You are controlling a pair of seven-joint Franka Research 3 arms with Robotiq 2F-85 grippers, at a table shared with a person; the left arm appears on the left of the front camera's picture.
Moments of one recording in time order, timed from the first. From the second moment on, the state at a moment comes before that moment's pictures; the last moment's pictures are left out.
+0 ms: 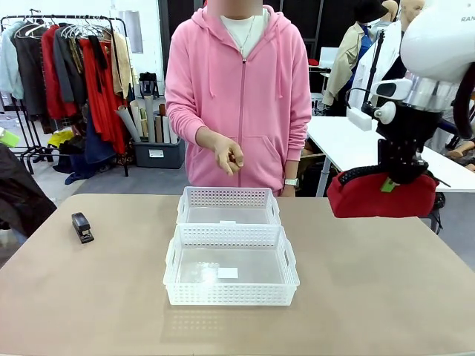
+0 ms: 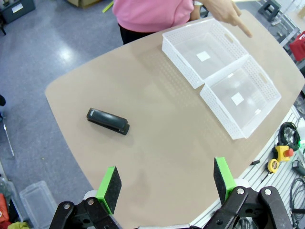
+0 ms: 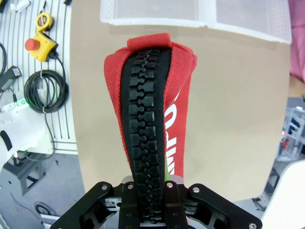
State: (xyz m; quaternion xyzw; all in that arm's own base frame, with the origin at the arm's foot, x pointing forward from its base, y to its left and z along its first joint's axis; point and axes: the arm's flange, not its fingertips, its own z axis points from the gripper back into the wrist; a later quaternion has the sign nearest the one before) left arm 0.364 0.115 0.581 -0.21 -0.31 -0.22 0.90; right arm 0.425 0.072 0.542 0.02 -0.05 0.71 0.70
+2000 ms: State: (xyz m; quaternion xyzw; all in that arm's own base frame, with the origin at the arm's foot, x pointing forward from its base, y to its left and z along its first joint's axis) left arm 0.364 0.115 0.581 -0.21 -0.31 -0.22 0.90; right arm 0.400 0.216 0.449 0.07 -0.07 0.67 0.73
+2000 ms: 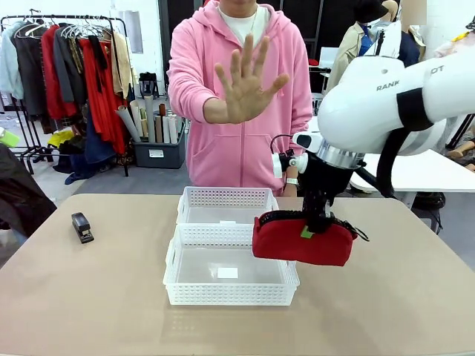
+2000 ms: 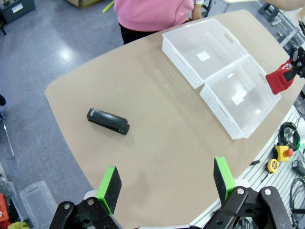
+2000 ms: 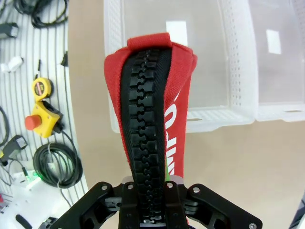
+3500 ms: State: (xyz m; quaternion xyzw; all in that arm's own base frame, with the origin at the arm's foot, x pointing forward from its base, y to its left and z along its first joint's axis) left arm 0.364 0.115 0.581 -0.21 -0.31 -0.22 0.90; right arm 0.419 0.027 0.549 0.06 -0.07 0.68 0.73
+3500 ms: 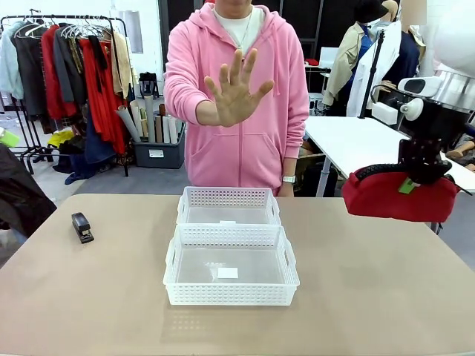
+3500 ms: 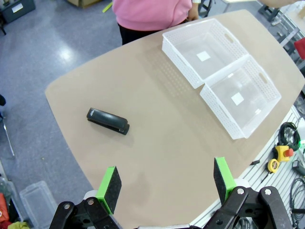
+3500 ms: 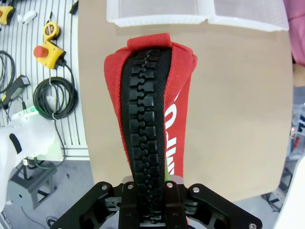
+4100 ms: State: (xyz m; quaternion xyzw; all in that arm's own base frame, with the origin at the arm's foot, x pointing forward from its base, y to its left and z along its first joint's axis) left arm 0.364 0.115 0.581 -0.21 -0.31 -0.22 0.90; right arm 0.419 0.027 0.549 0.06 -0.07 0.68 0.73
